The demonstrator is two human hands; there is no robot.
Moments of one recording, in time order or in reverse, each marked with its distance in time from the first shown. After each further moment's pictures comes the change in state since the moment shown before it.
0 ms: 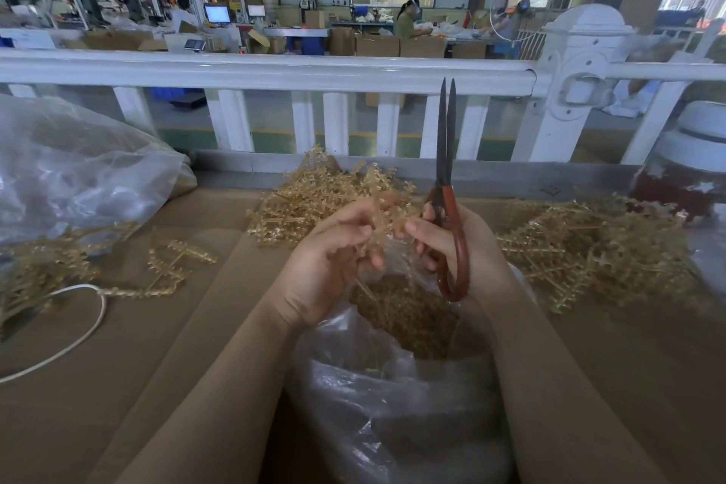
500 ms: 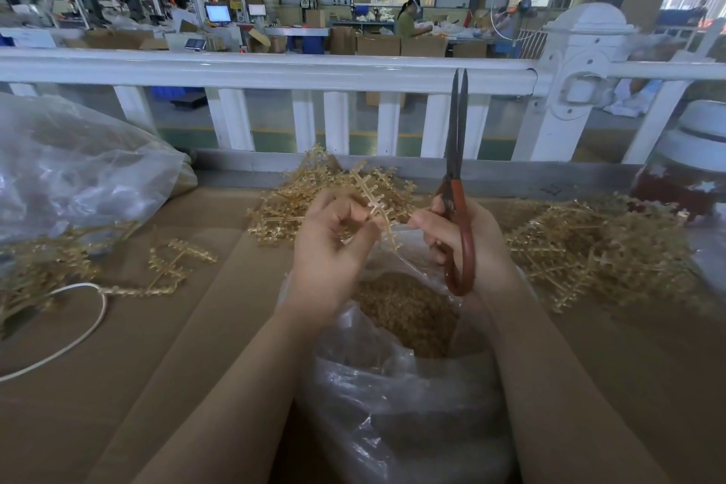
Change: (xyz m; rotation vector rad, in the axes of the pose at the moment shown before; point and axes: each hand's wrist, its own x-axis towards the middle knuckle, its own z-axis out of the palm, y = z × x) left_hand 0.001 -0.005 0.017 0.759 0.503 0.383; right_hand 0.000 -0.002 -0.004 0.056 0.027 -0.066
